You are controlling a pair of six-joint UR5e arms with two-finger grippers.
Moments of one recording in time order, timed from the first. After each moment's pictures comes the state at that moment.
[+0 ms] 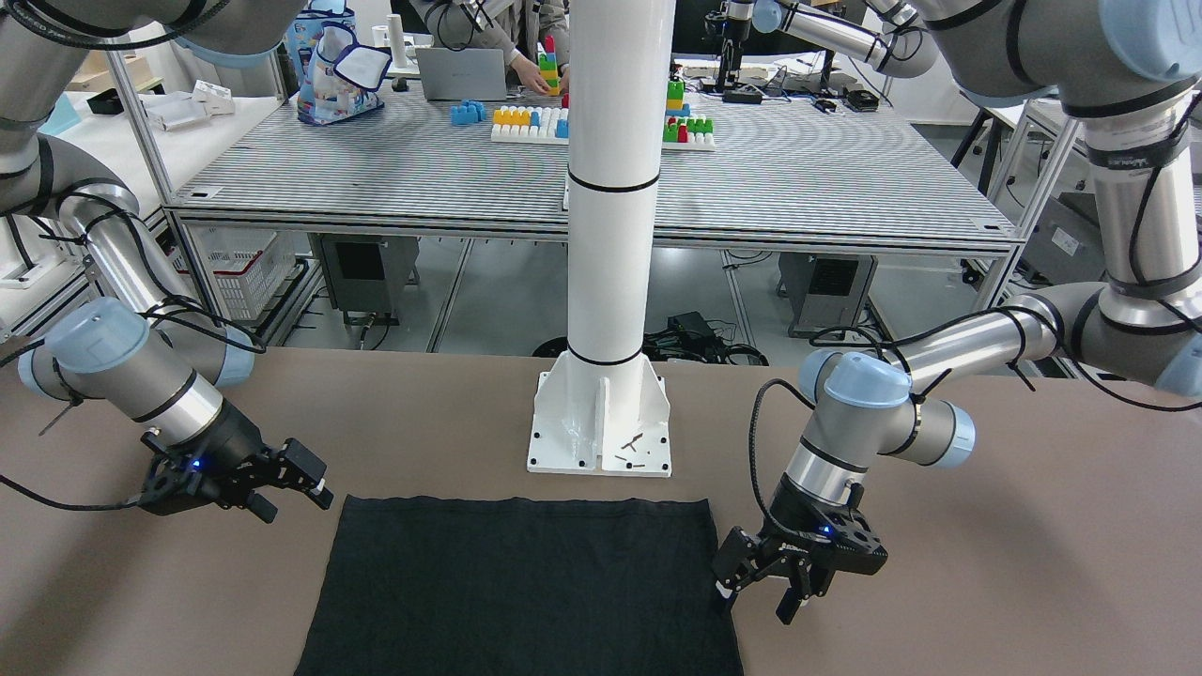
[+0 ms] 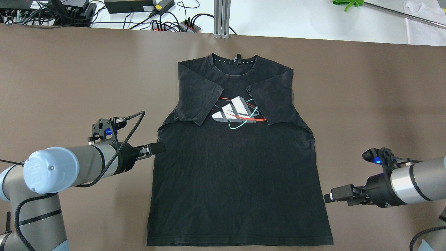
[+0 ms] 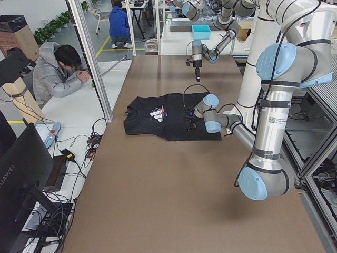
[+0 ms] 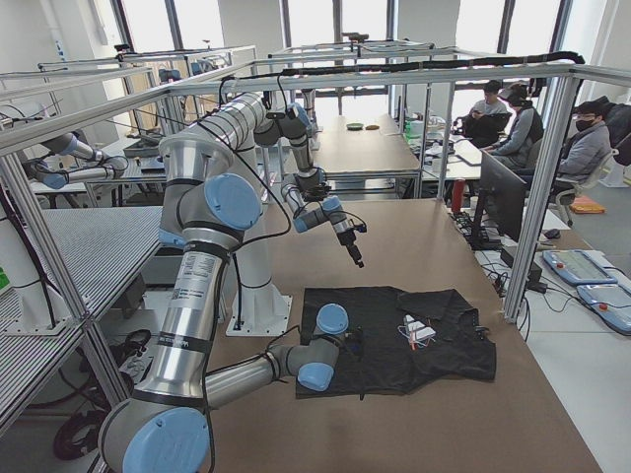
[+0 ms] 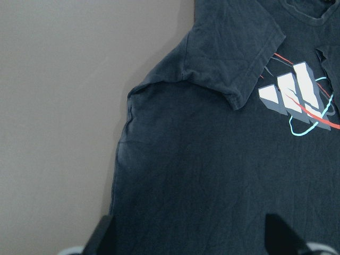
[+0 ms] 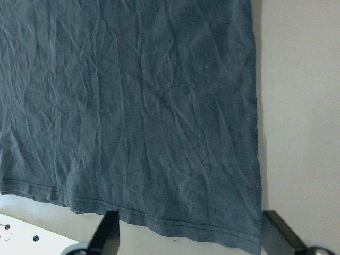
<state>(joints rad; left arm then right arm) -0.48 -1.82 -1.99 -2.10 -1.55 -1.56 0.71 -1.73 2.02 -0.75 2.26 1.29</state>
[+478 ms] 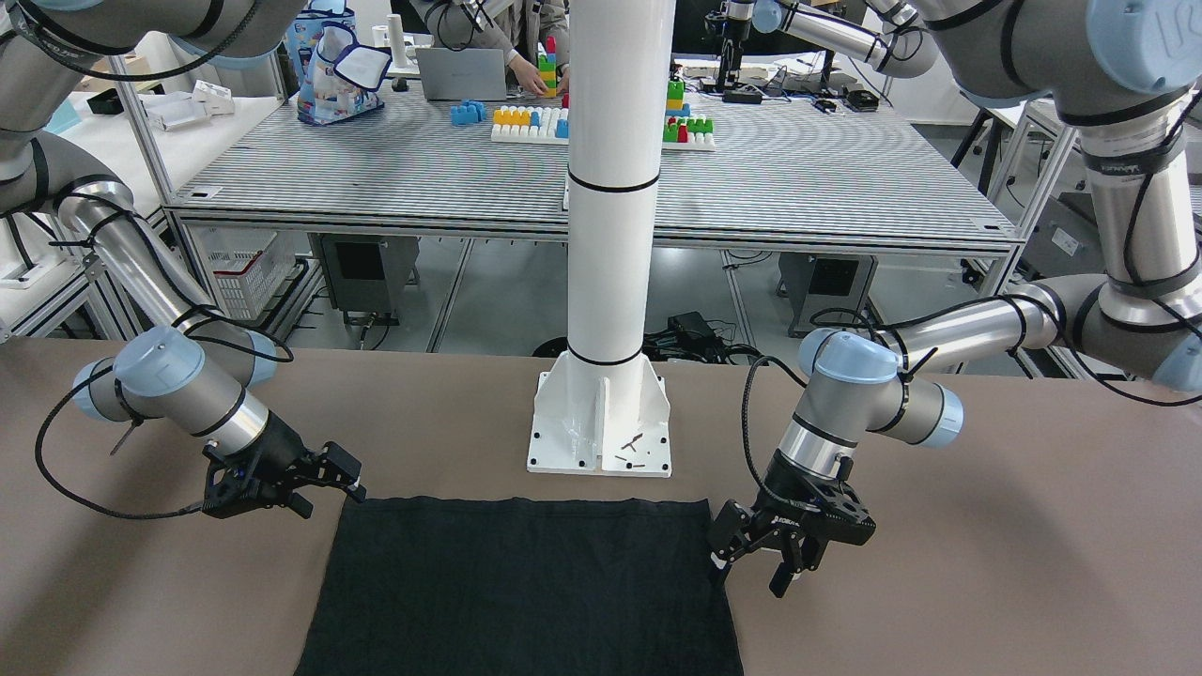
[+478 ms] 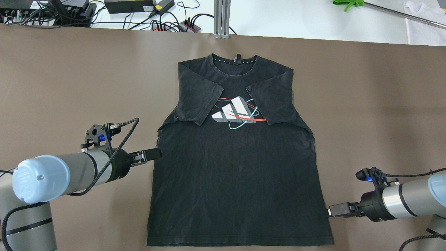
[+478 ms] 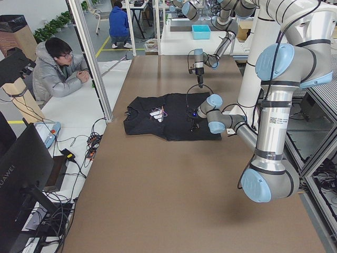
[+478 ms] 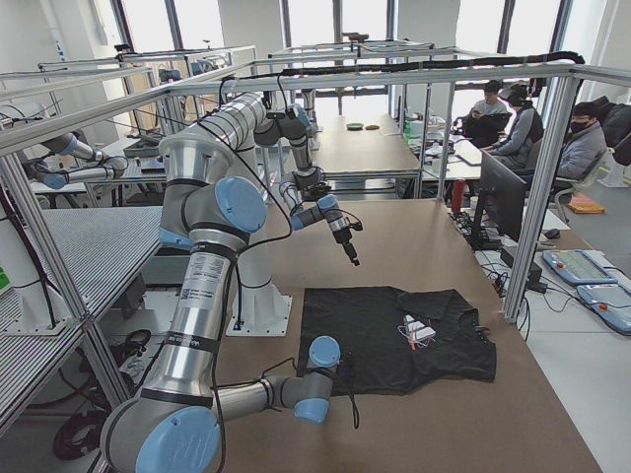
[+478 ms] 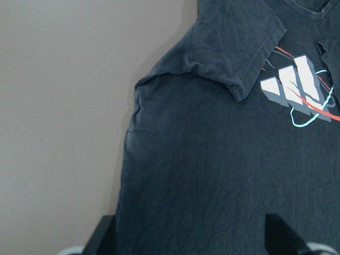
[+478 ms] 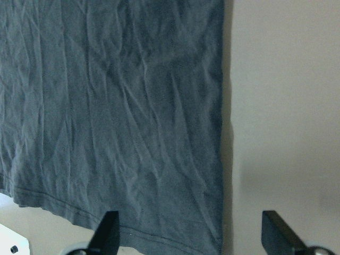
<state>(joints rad) -0.46 -1.78 -2.03 -2.10 -1.53 -1.56 0.61 -1.74 1.82 -0.47 2.20 1.31</state>
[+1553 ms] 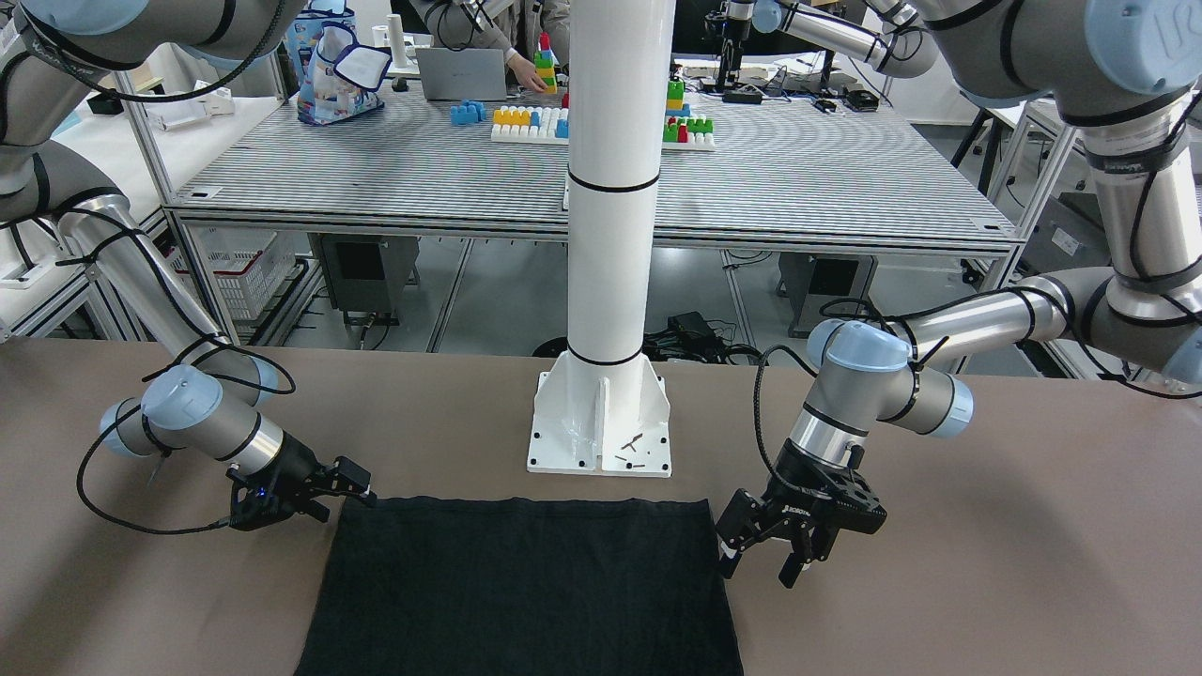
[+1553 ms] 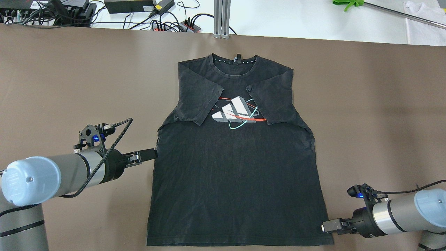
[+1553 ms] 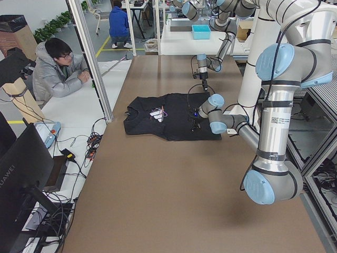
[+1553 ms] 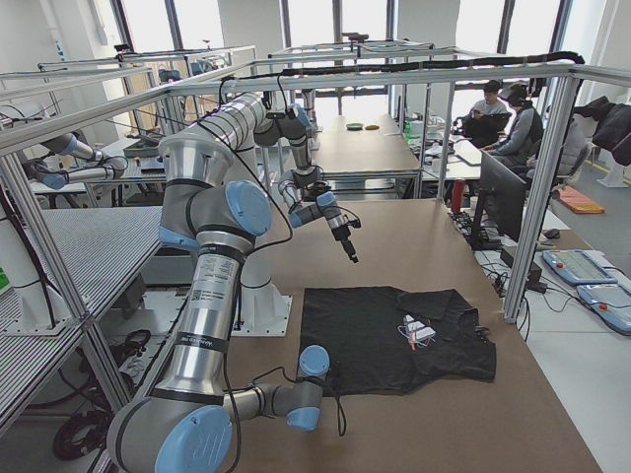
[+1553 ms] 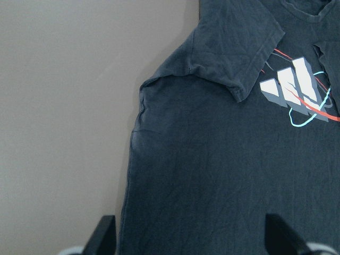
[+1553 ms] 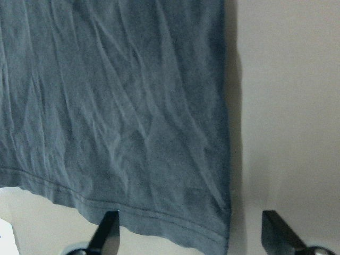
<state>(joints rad) -0.46 -1.75 -2.07 -2.10 -1.53 -1.56 0.49 -1.74 1.77 -0.39 2.15 1.40</state>
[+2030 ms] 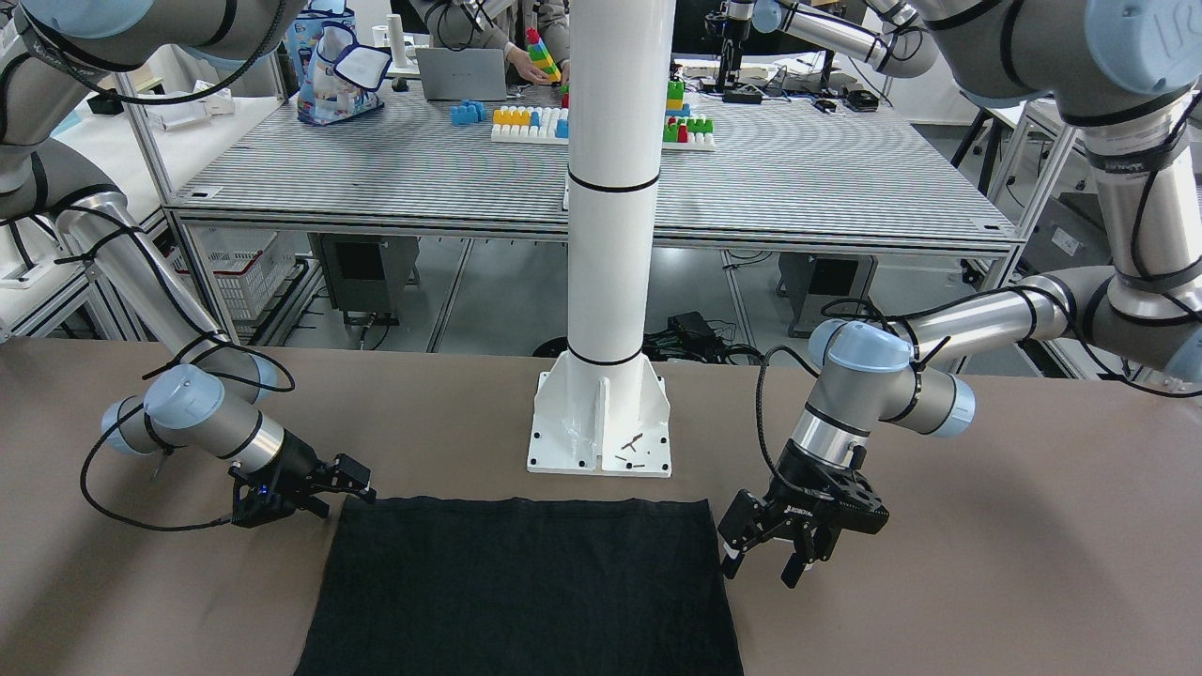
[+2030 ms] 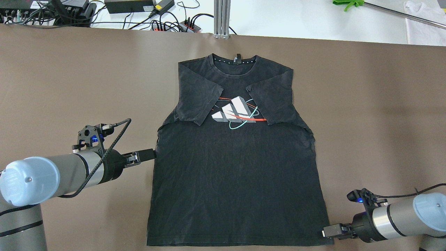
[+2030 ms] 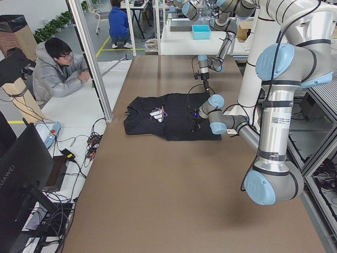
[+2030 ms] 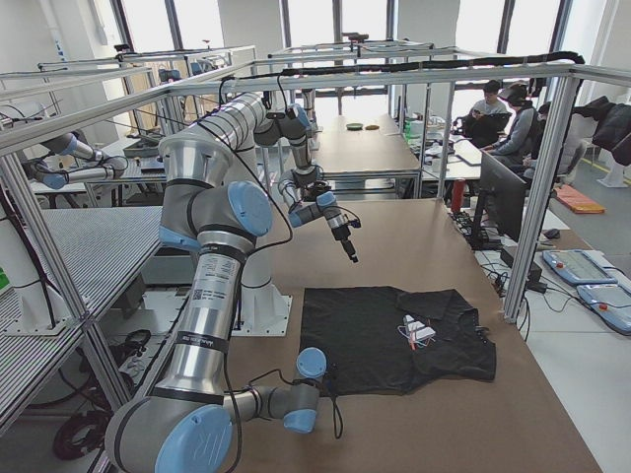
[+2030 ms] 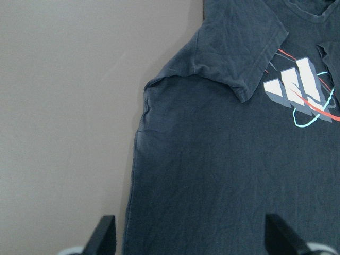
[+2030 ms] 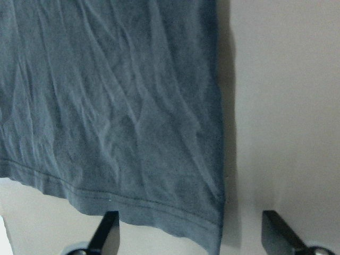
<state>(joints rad) -0.46 -1.75 -2.07 -2.10 -1.53 -1.56 0.47 -1.75 1.76 -0.39 2.15 1.40</state>
